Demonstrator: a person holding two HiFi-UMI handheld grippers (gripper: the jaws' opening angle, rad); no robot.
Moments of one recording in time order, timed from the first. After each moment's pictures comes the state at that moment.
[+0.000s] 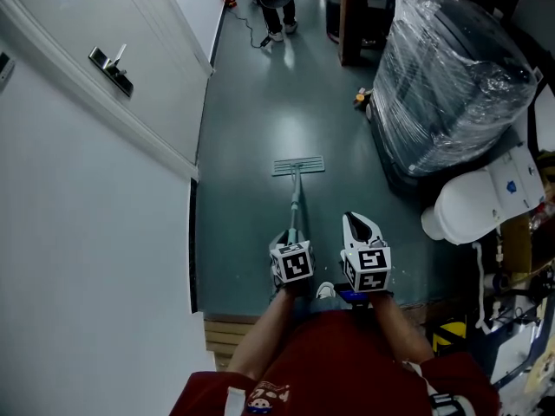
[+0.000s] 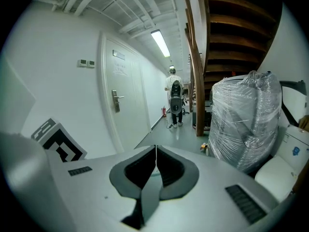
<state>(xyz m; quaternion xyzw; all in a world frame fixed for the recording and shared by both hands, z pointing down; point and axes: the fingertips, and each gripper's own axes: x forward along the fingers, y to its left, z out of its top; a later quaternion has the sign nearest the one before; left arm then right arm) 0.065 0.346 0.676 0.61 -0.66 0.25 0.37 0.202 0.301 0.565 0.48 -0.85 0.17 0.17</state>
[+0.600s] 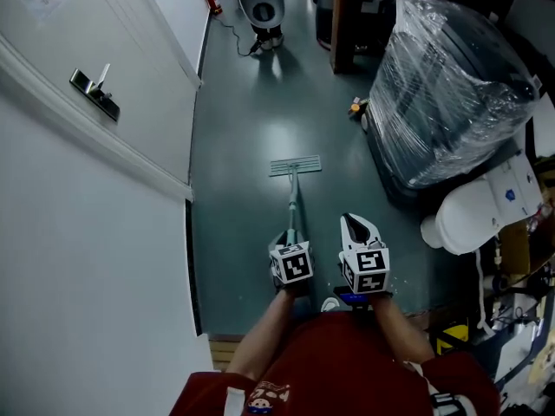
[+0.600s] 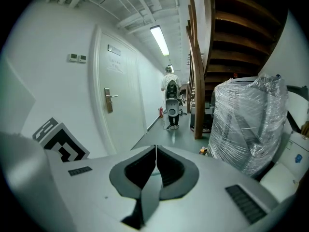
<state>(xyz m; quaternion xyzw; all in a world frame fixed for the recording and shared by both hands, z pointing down) 0.008 0.226 0.673 0.63 -0.64 0.25 0.36 0.143 0.192 0.558 0.50 -0.83 0.16 0.17</state>
